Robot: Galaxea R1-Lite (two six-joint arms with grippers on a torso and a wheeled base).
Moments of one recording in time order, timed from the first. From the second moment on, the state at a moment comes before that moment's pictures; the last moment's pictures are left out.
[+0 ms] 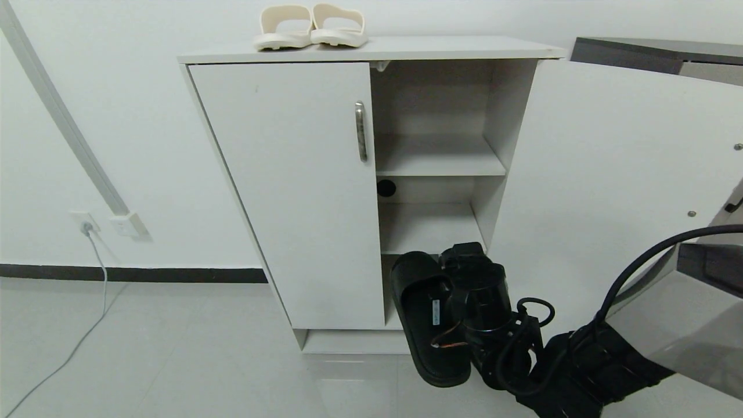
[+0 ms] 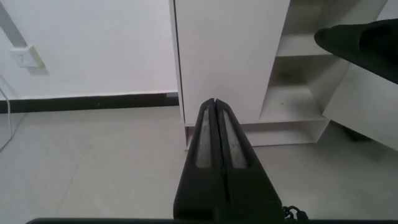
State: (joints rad) left arm 0.00 0.00 0.00 0.00 -0.02 0.02; right arm 0.82 2.11 -0.89 -0.91 -0.63 0.22
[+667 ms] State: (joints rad) left arm 0.00 0.00 0.00 0.00 -0.02 0.02; right arm 0.81 2.19 -0.96 -0.93 -0.64 0.22
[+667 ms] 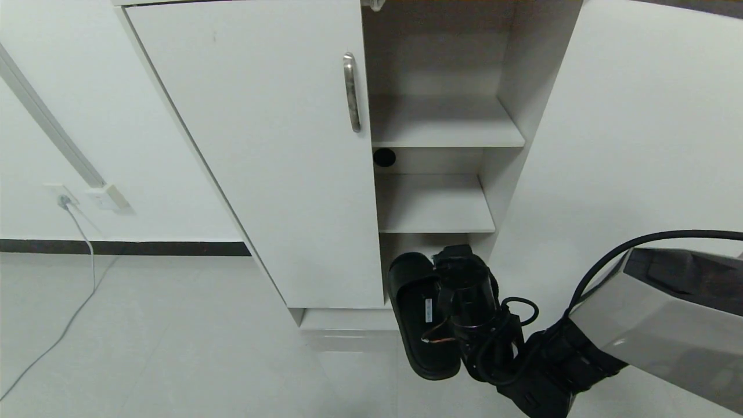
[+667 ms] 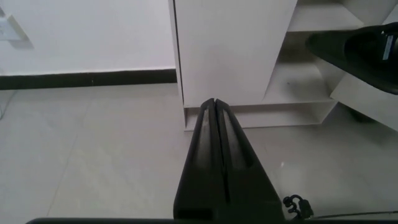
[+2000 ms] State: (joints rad) left arm 0.00 0.00 0.00 0.00 -0.02 0.02; right arm 0.75 2.28 -0.94 -1.42 -0.75 -0.03
